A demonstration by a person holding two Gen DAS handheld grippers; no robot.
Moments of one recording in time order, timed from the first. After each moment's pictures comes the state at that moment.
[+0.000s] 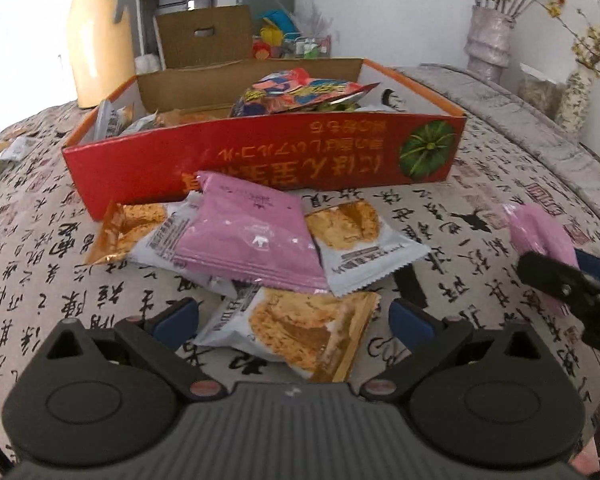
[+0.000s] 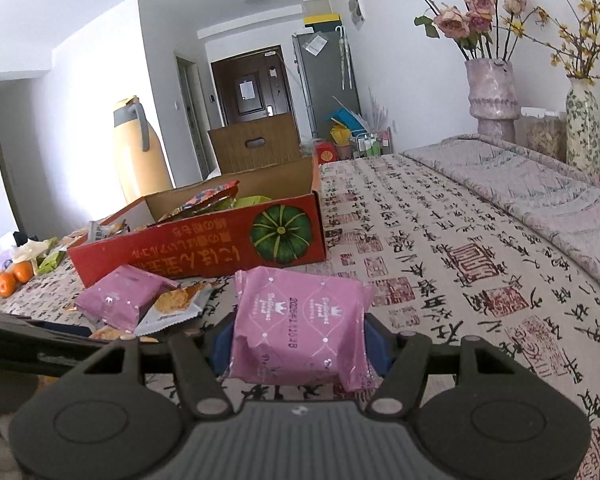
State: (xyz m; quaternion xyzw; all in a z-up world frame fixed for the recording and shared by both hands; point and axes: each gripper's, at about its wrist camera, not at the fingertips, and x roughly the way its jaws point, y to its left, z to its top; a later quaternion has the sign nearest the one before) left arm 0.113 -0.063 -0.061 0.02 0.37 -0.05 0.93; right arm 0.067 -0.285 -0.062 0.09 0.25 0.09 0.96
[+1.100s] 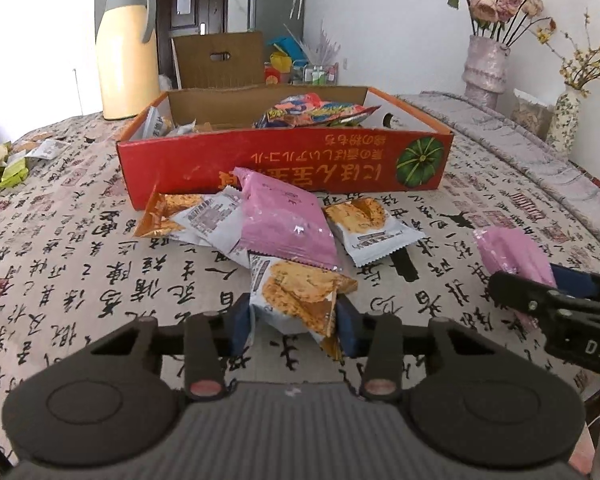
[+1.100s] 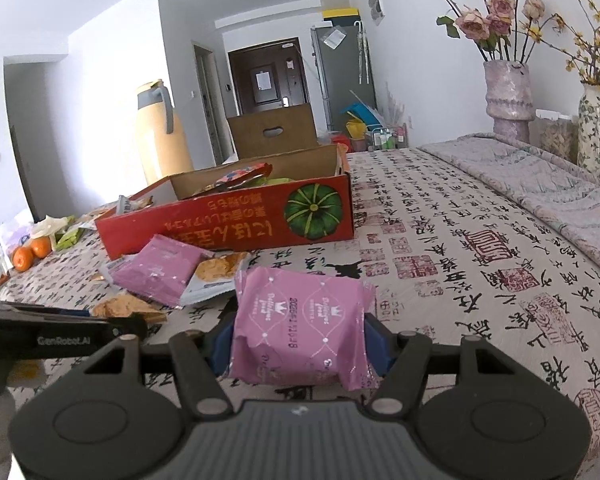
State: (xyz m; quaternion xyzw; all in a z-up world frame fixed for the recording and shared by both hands) left arm 0.058 -0.046 -0.050 0.00 0.32 -0.05 0.94; right arm 0.040 -0.261 -0.060 0.06 0.25 0.11 0.96
